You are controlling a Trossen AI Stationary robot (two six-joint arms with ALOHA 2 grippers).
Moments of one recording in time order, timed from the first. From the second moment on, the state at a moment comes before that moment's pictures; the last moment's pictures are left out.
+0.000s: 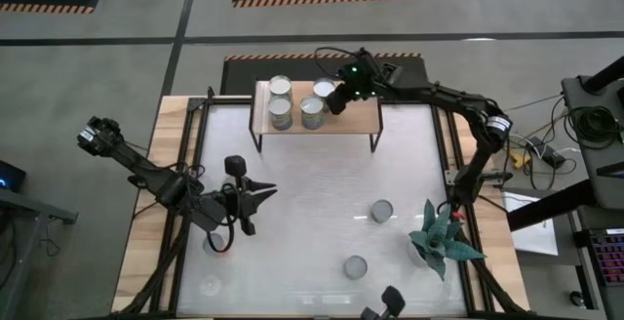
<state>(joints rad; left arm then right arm) -0.57 1.16 0.99 -0.36 -0.89 0.20 -0.57 1.72 1.54 -0.53 0.02 0.18</state>
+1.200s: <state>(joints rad) -0.57 1.16 0.99 -0.37 -0.89 0.20 -0.51 1.74 1.62 -0.57 0.02 0.17</state>
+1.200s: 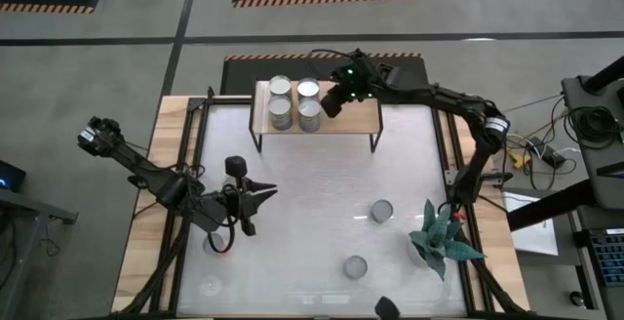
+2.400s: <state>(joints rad) -0.57 1.16 0.99 -0.41 -0.89 0.13 -0.25 1.61 1.61 -0.75 0.08 0.19</state>
